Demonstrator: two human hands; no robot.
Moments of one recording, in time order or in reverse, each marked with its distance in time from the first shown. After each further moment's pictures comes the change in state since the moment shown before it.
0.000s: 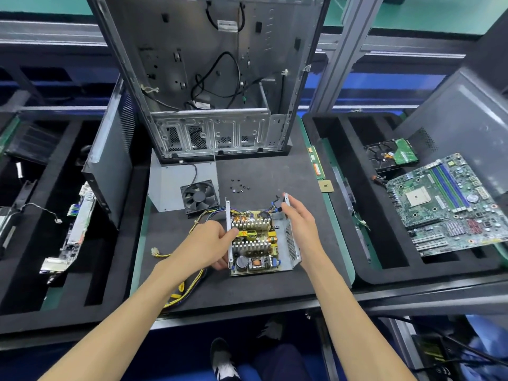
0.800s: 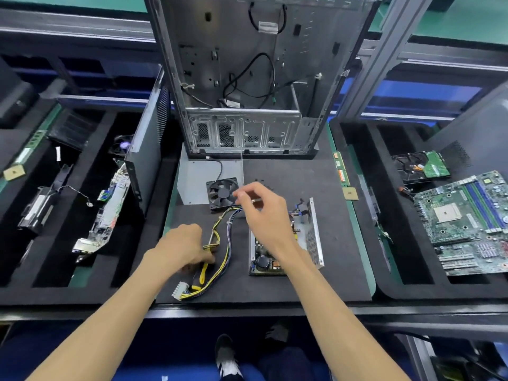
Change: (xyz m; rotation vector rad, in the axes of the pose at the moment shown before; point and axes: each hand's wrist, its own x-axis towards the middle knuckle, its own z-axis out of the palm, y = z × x) left_hand 0.001 -0.072 -0.040 0.536 0.060 -0.245; right_hand -0.050 -0.051 0.103 -0.344 -0.232 -0.528
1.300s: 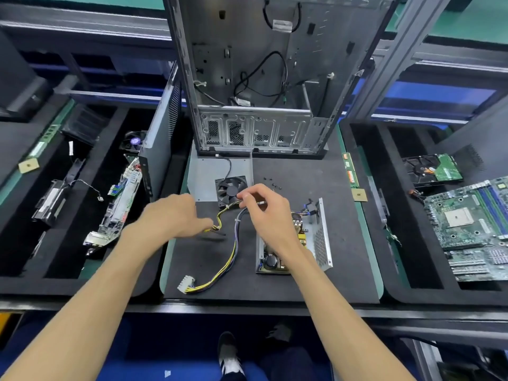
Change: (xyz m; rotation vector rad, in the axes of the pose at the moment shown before) left_hand -0.031 -0.009 -0.071 -0.001 0.083 -0.022; right_hand 0.001 0.004 0.010 0.050 -0.043 0.032
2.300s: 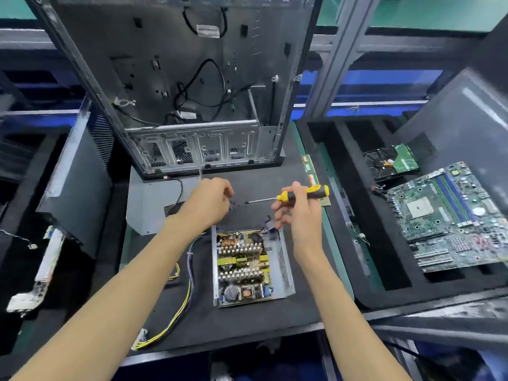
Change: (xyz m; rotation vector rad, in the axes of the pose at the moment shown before) left_hand 0.104 0.140 0.006 -0.332 0.251 0.473; right_hand 0.031 0.030 -0.113 0.525 0.455 0.291
